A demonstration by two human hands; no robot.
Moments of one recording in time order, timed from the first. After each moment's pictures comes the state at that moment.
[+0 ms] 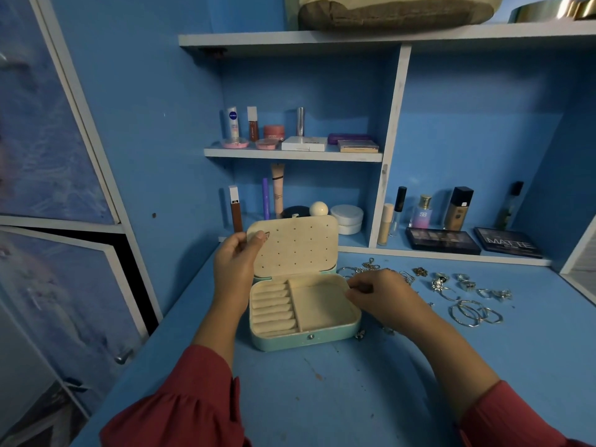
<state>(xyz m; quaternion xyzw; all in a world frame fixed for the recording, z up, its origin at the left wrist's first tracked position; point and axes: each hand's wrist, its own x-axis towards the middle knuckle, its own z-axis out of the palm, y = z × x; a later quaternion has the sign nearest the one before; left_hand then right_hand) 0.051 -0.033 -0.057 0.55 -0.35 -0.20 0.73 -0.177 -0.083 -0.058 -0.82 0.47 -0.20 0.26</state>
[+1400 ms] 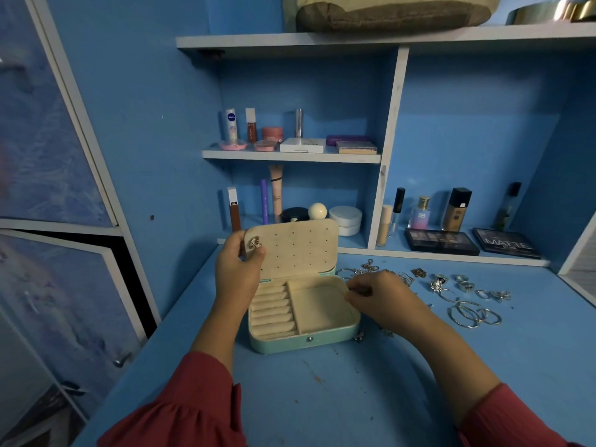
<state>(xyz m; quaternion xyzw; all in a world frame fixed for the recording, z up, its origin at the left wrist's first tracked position) 0.046 -0.029 -0.055 0.61 -0.40 -0.14 0.67 -0.179 -0.087 -0.061 -0.83 0.45 -0.20 0.25</state>
